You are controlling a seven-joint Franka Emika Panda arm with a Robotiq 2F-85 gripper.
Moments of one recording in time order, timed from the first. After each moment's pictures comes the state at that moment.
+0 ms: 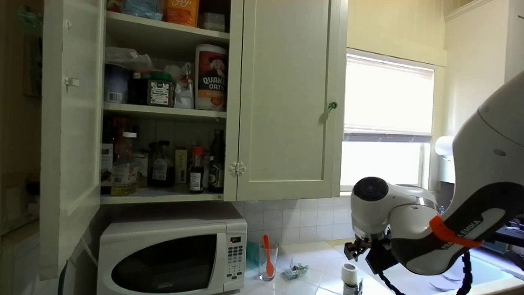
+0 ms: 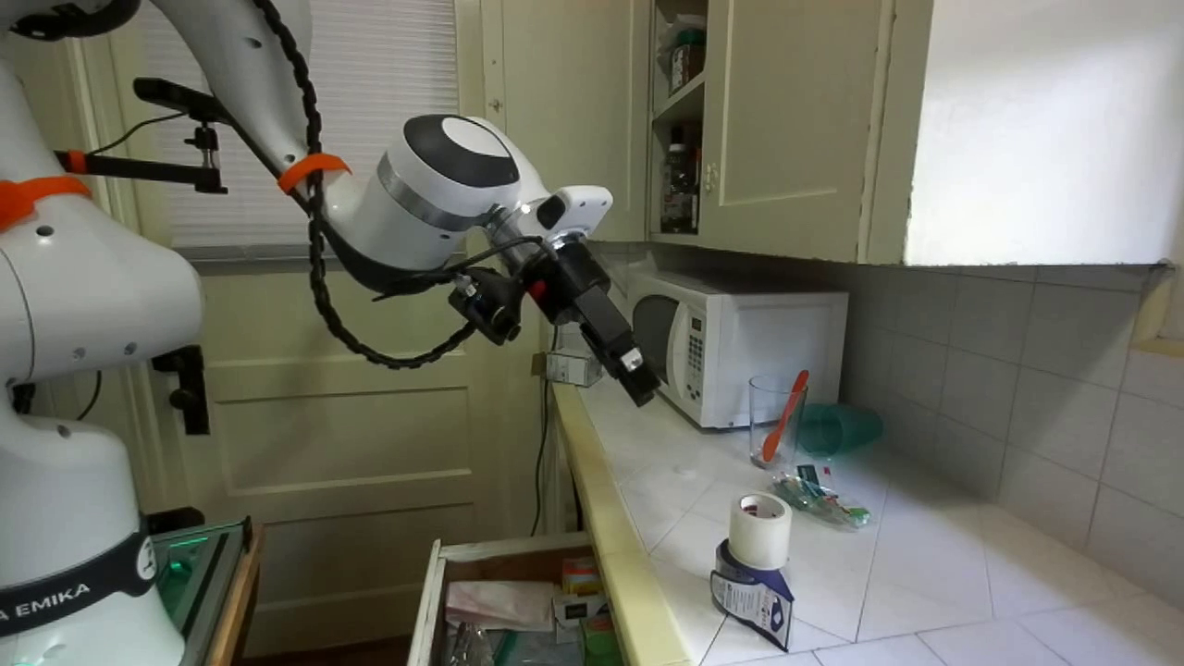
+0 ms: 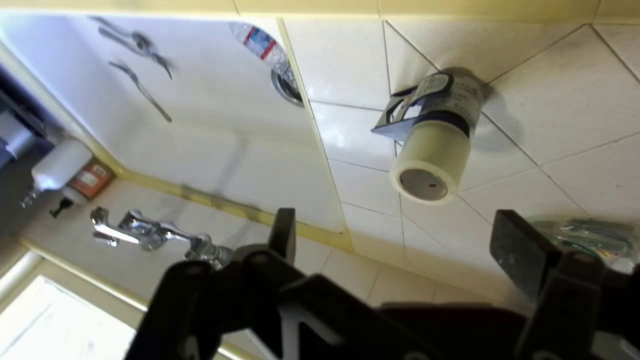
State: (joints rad) arm -0.91 -0.41 0.72 -2.65 -0.90 2.75 0.96
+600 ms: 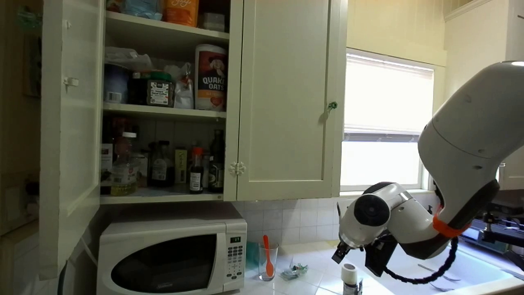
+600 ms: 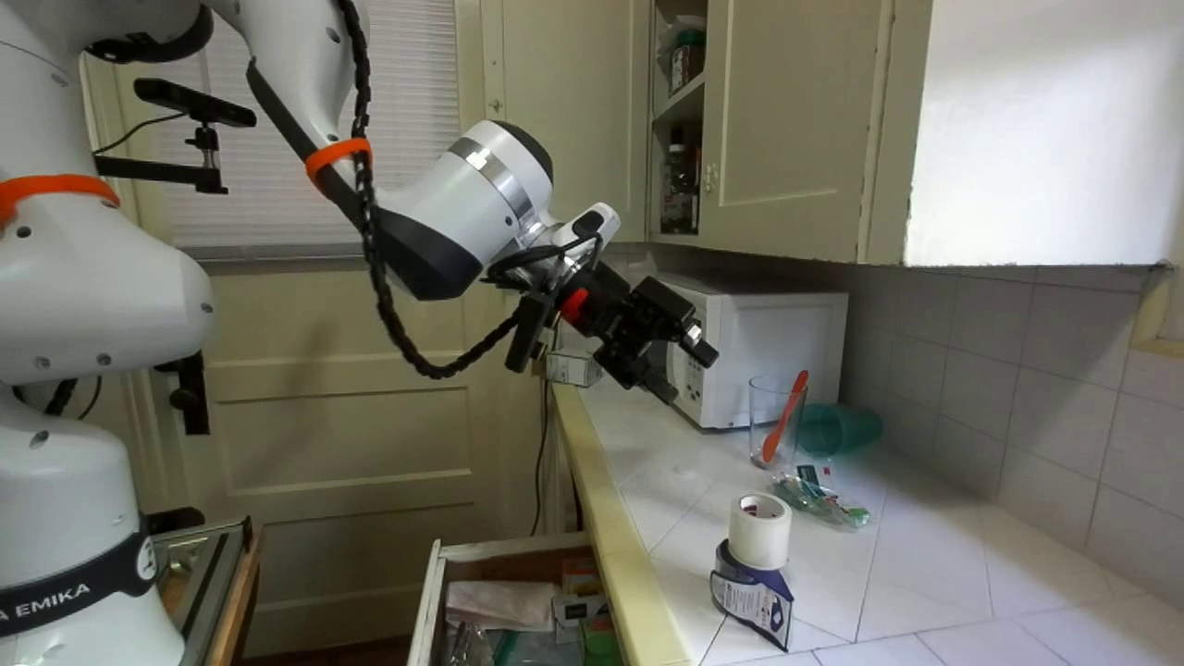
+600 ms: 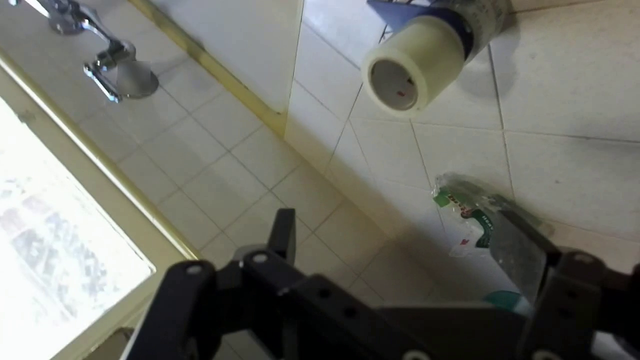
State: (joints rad) arm -1.37 -0.38 1.14 -2.49 -1.60 2.97 1.18
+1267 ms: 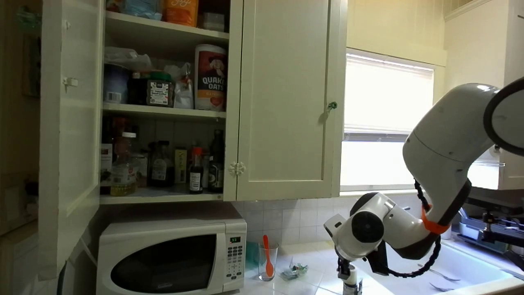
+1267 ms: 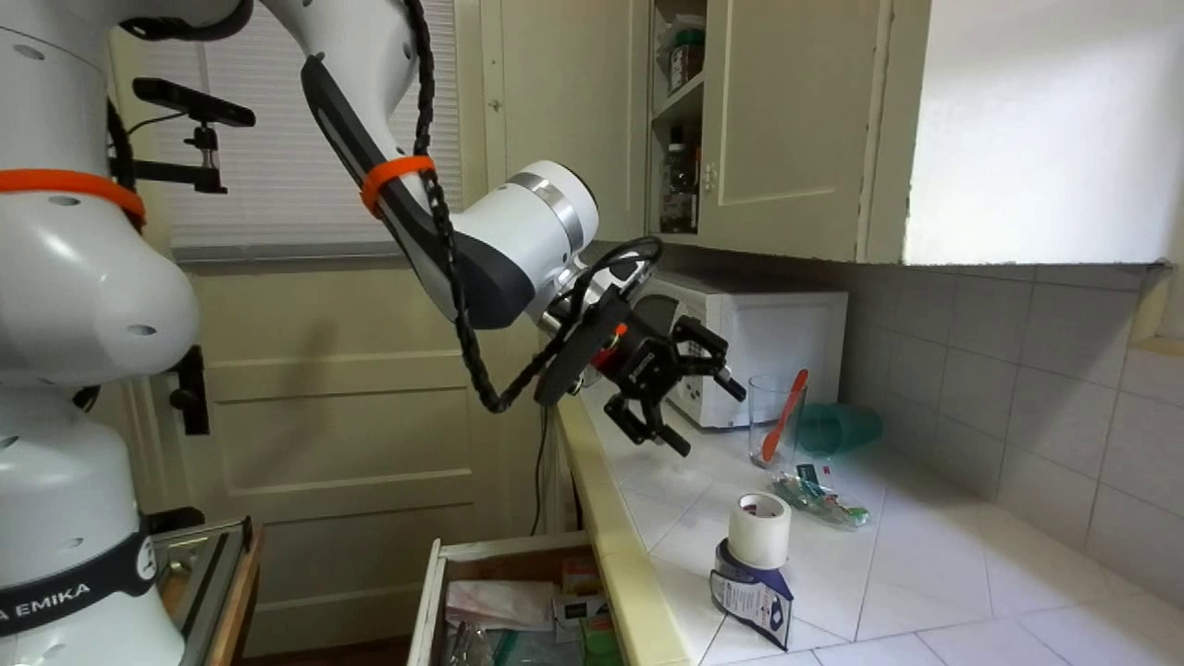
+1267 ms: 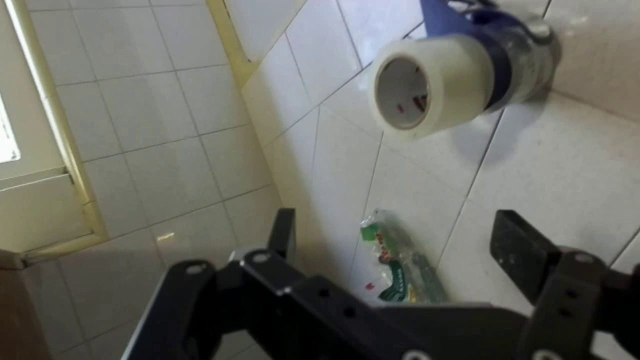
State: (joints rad) arm -1.97 -0.20 1.76 -2.38 -1.92 2.86 0.93
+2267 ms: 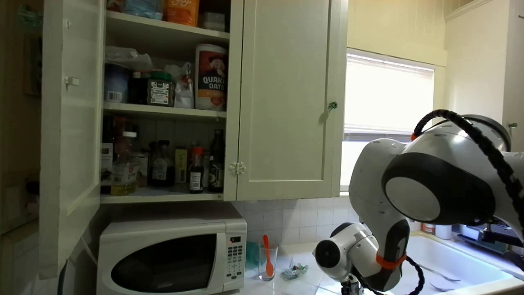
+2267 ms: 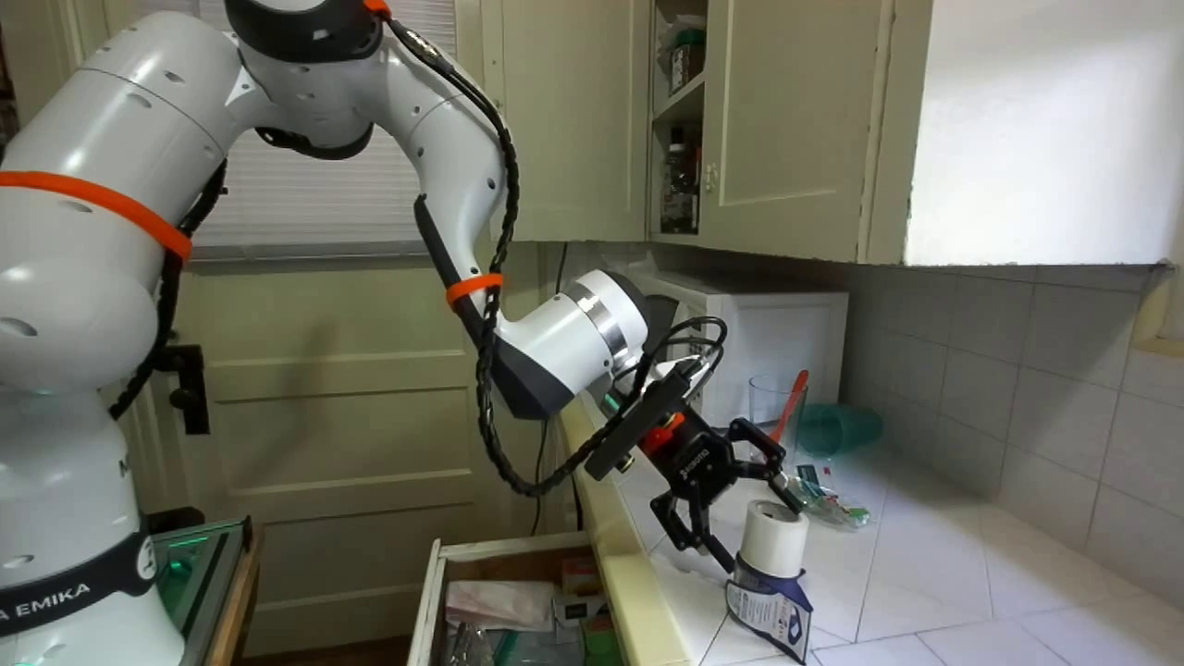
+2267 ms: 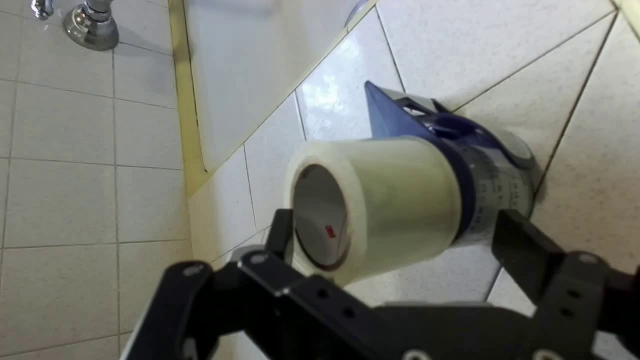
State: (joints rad) arm -2.44 -0.62 2.22 -2.19 -1.41 2.77 0.55
